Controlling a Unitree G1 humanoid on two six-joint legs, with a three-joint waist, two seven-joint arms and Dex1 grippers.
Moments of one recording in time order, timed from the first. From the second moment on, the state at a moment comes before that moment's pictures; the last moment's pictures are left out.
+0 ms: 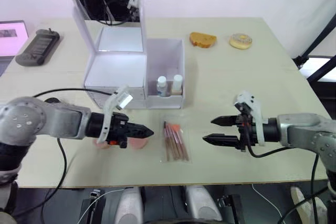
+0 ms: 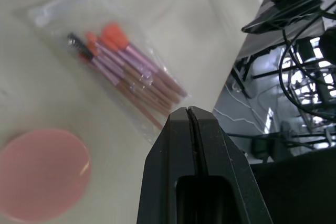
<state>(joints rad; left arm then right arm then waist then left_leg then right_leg) -0.56 1.02 -0.19 -0.28 -1.87 1.27 -0.07 -0.32 -0.86 -0.15 -0.51 0.99 1.34 0.67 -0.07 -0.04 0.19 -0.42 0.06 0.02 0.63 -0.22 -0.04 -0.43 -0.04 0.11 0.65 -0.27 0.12</state>
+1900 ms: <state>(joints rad) -0.43 0.62 -0.18 -0.24 -1.51 1.39 0.11 -0.53 -0.53 0.23 0.10 1.73 1.36 -0.18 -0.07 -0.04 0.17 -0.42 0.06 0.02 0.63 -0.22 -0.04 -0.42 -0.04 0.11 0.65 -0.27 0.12</state>
